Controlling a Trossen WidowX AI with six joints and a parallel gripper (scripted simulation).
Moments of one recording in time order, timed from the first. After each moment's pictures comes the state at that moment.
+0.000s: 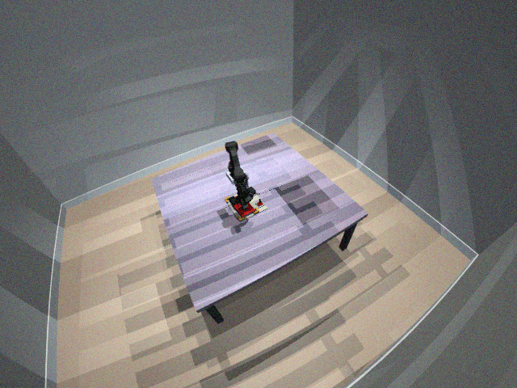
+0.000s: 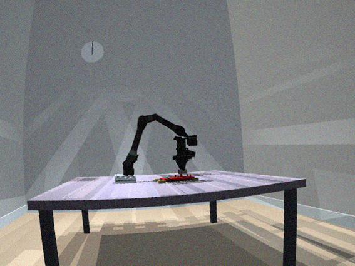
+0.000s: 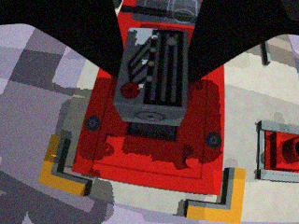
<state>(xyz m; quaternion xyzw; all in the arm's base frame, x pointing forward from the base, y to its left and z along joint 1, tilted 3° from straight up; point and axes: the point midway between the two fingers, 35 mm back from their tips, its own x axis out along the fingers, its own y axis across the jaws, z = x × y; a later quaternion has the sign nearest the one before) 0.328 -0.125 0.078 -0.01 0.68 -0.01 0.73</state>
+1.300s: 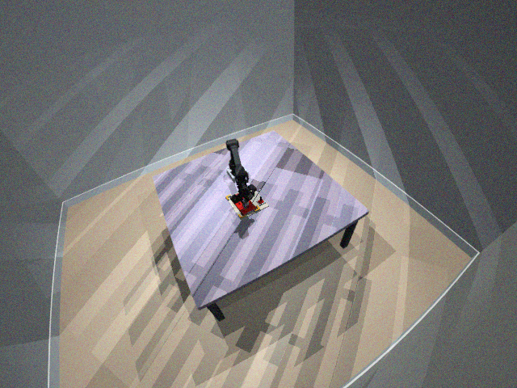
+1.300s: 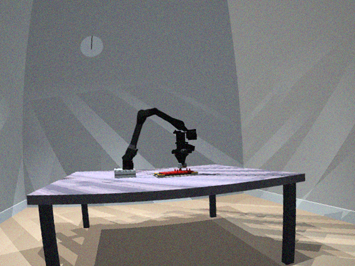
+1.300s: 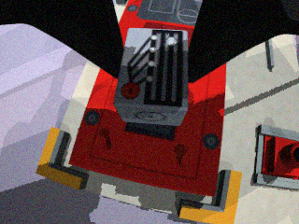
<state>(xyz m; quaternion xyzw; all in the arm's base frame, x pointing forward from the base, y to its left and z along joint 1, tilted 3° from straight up) 0.330 -0.124 0.078 -0.03 0.68 0.01 0.73</state>
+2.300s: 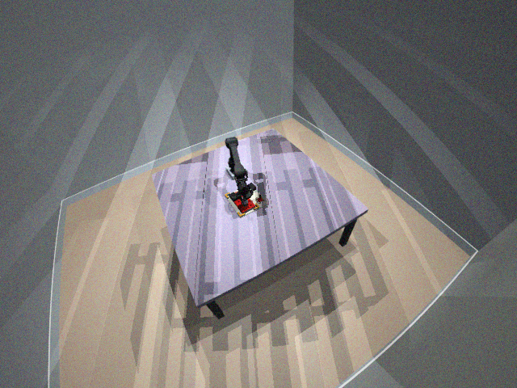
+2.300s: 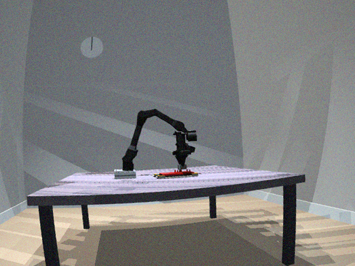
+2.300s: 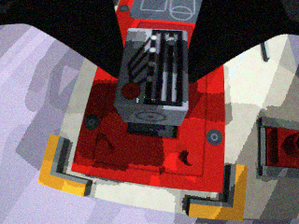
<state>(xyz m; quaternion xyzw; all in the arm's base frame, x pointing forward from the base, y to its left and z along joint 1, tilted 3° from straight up) 0.330 -0.124 0.076 0.00 0.68 -0.01 0.73</state>
